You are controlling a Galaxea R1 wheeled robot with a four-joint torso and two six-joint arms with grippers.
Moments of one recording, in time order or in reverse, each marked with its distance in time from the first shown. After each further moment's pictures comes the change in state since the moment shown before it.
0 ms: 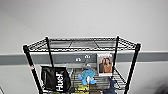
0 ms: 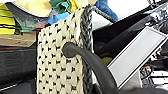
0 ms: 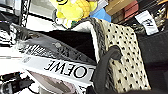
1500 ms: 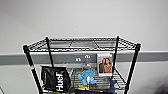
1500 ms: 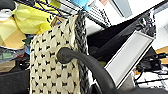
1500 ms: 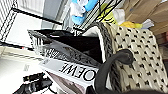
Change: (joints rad) left arm -0.227 -0.291 0.397 -0.116 -0.012 -0.006; right arm 0.232 -0.264 0.432 0.100 0.027 0.006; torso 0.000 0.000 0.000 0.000
